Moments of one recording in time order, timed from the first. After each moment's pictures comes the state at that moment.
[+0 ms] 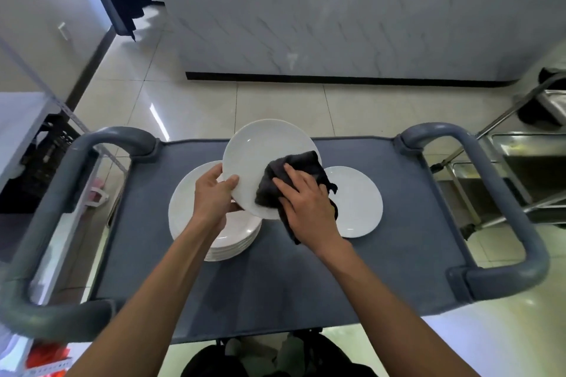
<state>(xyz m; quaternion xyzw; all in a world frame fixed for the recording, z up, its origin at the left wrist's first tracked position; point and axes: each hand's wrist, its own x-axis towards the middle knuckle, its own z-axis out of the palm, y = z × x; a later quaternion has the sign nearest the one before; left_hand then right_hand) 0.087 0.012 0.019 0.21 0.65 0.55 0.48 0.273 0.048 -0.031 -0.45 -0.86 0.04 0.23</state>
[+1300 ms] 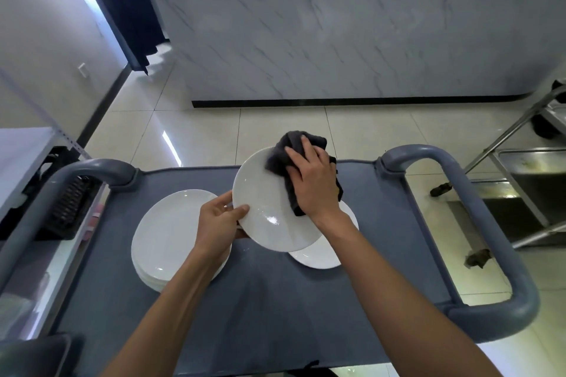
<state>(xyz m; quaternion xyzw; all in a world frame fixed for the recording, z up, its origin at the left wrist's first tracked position) 0.181 0.033 0.035 0.26 0.63 0.55 0.48 0.337 0.162 0.012 -0.51 -0.80 0.08 0.30</state>
